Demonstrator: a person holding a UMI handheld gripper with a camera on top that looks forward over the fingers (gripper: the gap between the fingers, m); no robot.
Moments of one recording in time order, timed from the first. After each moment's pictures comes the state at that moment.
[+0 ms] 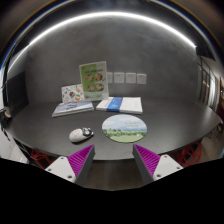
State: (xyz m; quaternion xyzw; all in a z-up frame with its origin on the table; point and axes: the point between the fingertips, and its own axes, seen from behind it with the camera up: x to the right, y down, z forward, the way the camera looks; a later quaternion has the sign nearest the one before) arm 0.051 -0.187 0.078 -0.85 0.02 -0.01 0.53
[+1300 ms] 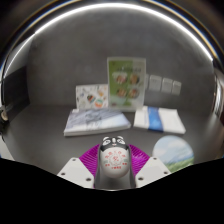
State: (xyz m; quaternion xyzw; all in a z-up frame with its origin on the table) arm -0.135 0.017 0.075 -0.85 -0.02 0.00 0.52
